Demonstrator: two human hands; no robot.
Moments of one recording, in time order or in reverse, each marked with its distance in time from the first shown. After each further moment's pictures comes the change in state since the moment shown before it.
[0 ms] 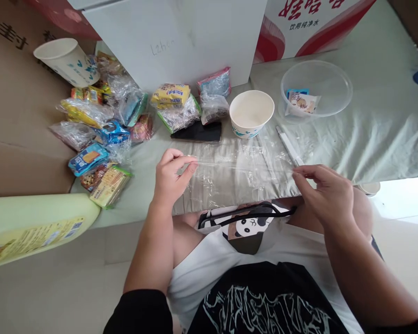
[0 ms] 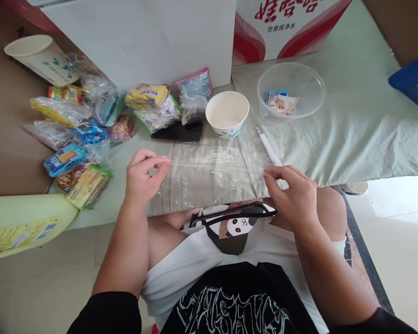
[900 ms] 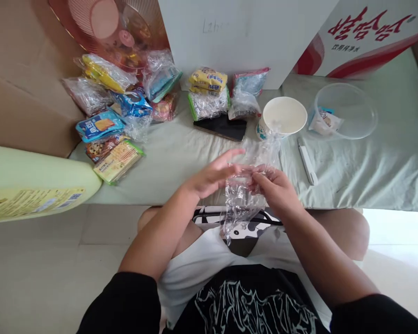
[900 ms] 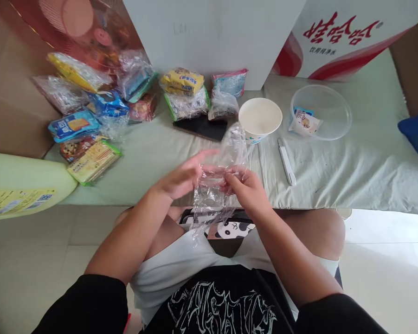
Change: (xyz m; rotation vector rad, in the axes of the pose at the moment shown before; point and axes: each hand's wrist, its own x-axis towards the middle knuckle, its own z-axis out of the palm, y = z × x) left_hand -0.010 0.013 0.027 -1.108 -0.599 -0.584; right_hand -0.004 -0.066 0.090 0.631 -0.642 0.411
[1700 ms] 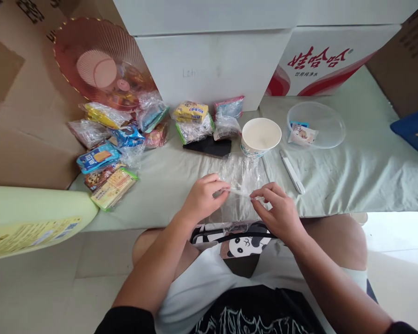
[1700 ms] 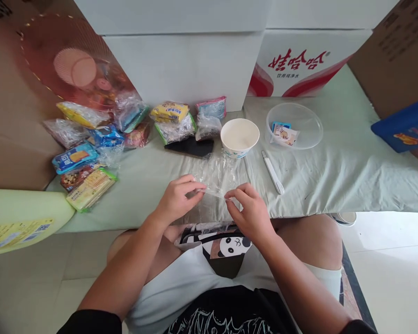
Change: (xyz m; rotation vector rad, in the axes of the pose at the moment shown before) left_hand -0.005 -0.010 0.004 1.178 0.251 0.531; right_hand -0.022 0.010 -0.035 -0.813 0.219 -0.630
